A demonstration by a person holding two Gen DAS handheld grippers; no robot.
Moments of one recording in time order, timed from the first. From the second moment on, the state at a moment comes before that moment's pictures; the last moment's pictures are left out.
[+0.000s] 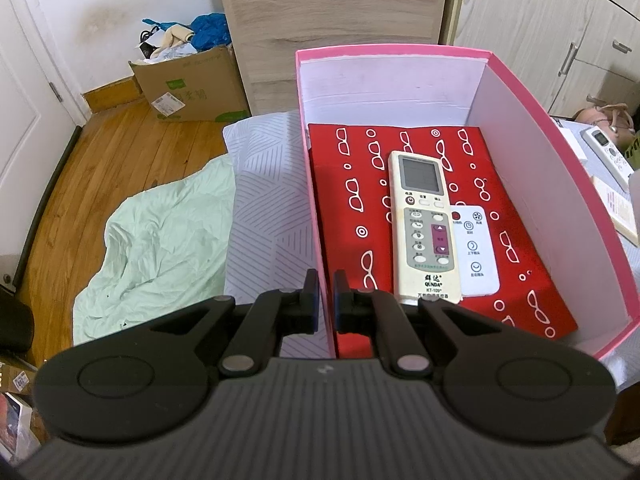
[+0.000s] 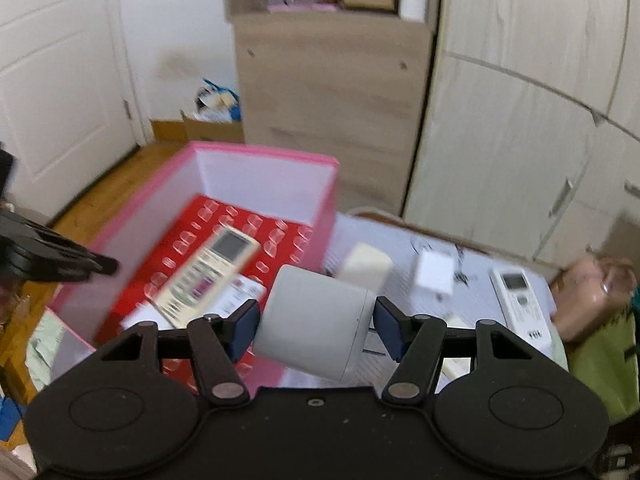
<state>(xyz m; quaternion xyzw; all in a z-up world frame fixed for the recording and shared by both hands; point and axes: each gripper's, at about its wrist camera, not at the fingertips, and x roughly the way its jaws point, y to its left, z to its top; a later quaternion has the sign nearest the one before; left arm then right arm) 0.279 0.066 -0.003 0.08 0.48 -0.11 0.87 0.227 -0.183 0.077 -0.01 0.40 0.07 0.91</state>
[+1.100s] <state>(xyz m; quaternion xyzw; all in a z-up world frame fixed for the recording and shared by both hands) 0.278 0.068 -0.002 0.07 0.47 -0.12 0.87 0.274 -0.105 0.020 0.03 0.47 0.17 0.87</state>
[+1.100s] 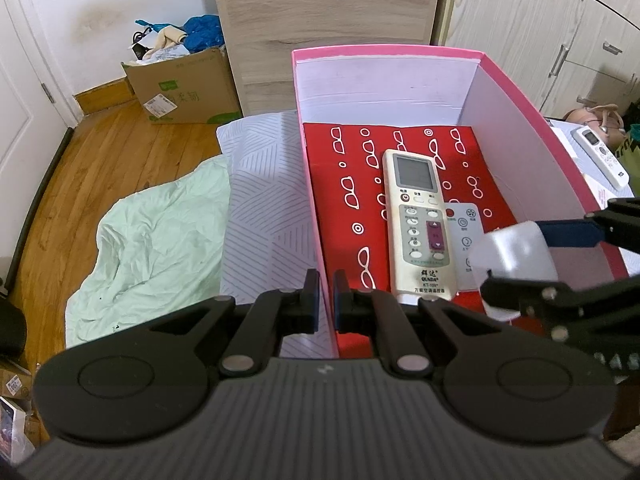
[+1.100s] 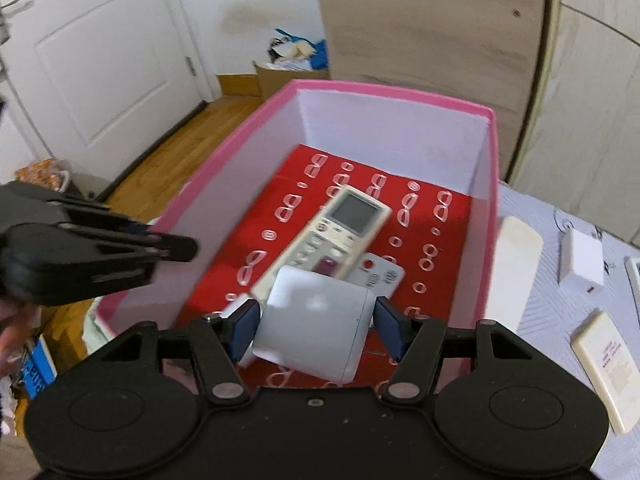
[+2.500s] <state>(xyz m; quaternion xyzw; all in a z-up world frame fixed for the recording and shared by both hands) 0.276 0.067 0.000 0.07 0.47 -0.11 0.87 0.258 -0.265 0.044 0.10 0.43 0.05 0.90</state>
